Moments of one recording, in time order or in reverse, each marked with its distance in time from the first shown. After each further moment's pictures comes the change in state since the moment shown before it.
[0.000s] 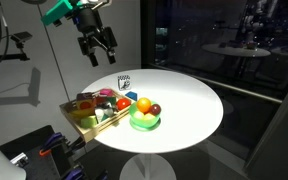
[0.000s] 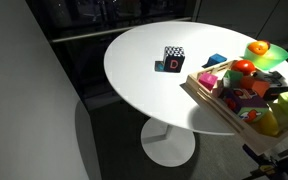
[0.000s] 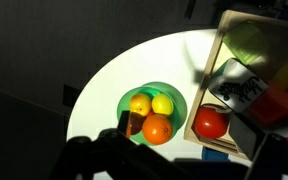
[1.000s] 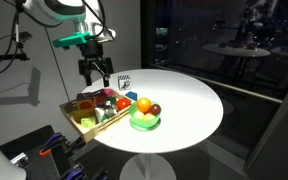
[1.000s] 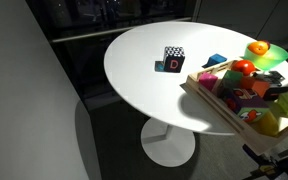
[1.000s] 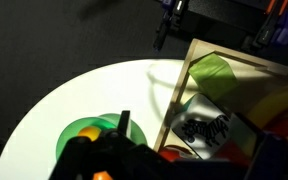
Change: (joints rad) arm 0.091 0.194 0.010 -0.026 0.030 -0.026 0.012
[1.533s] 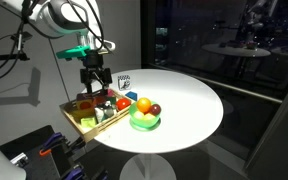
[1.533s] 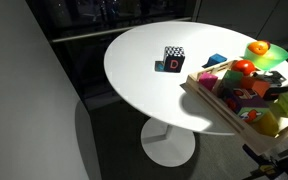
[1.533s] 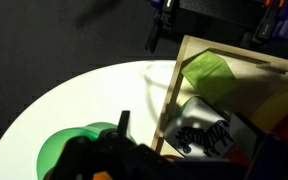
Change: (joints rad) arm 0.000 0.073 0.029 -0.040 0.000 0.077 0.091
